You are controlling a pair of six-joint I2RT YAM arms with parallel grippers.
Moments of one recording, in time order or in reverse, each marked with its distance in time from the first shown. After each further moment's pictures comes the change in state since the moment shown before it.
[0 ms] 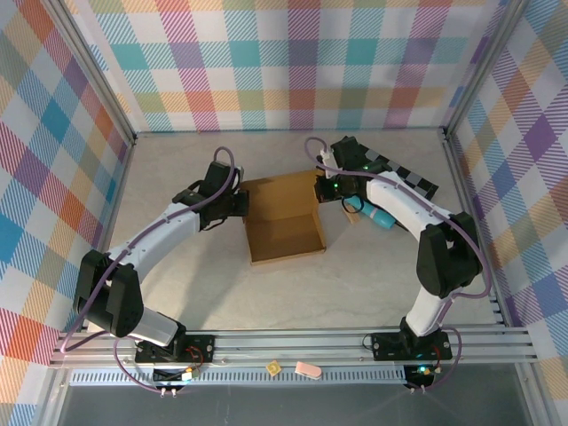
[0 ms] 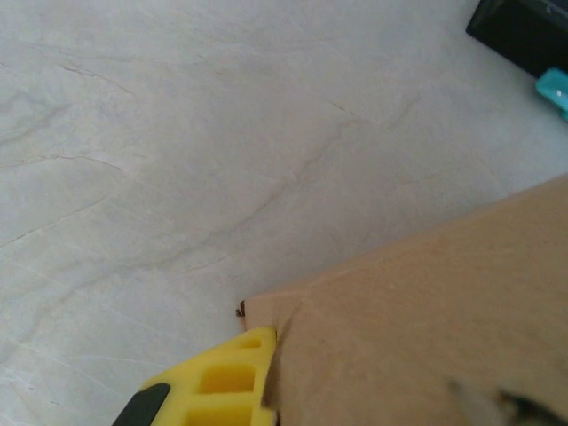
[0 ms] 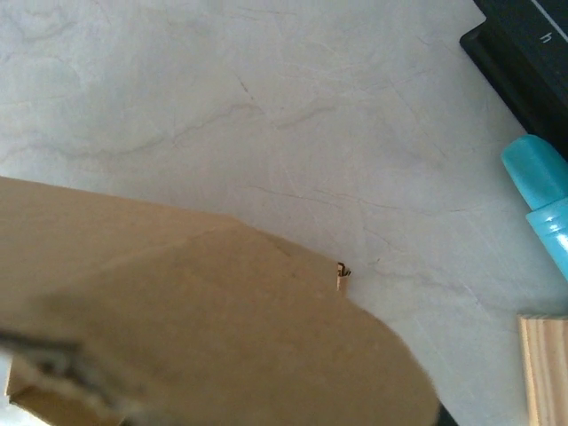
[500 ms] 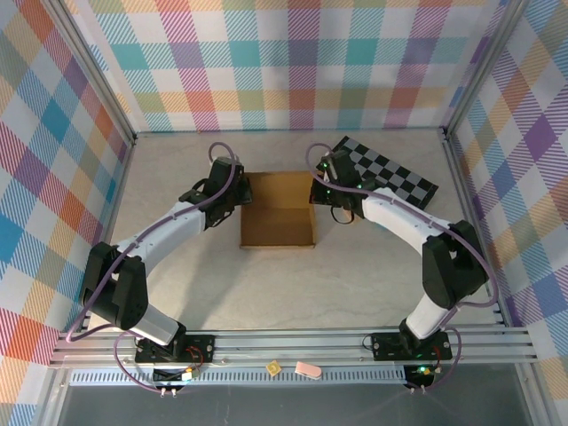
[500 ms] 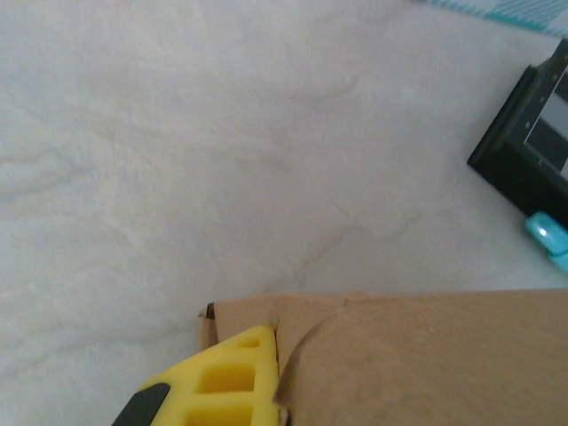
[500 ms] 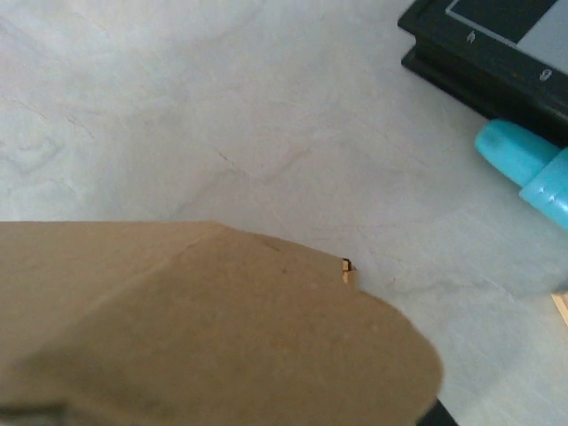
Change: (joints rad) left arm -0.010 0.048 -0.010 0.220 -0.114 -0.140; right arm 0.074 -0.092 -0.194 0.284 0.201 0.316
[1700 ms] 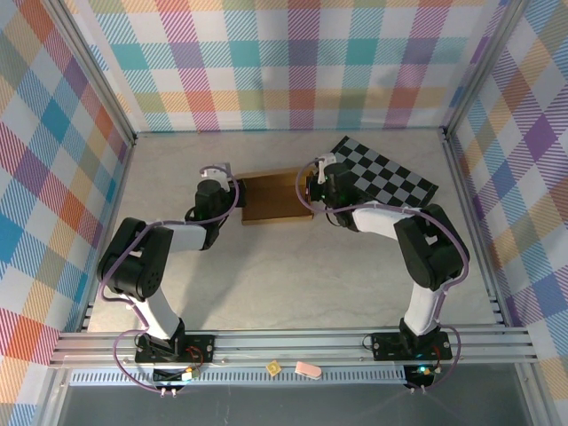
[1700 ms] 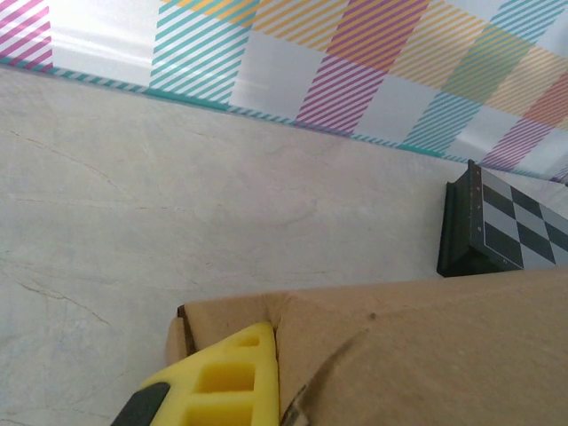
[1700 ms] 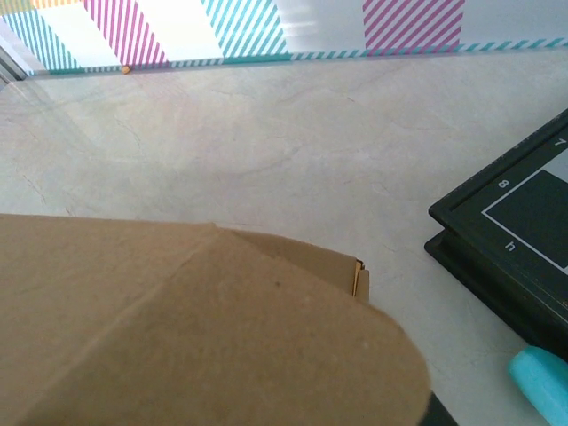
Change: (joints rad) left arm 0.143 0.207 -0.372 1.011 0.206 0.114; right arm -0.013 0.179 -0.183 0.691 0.031 -0.233
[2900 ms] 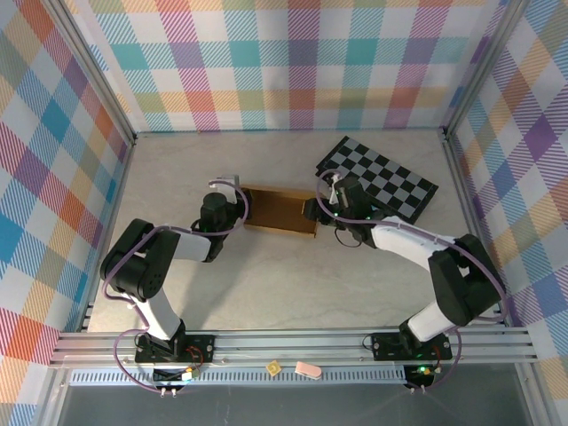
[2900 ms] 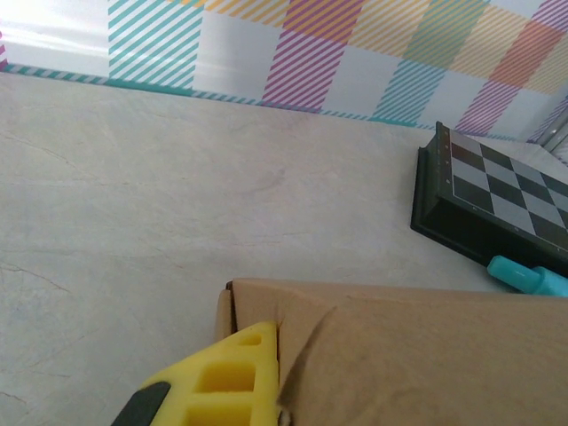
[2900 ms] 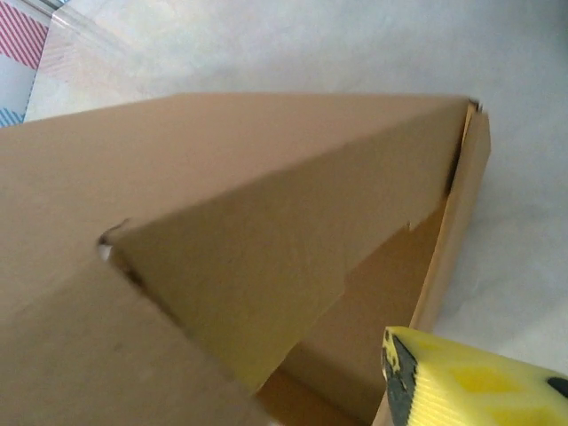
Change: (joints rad) left arm -0.072 0.009 -0.100 0.120 -0.026 0.067; right arm 0.024 -0.315 -0.175 -0.367 -0.207 0.358
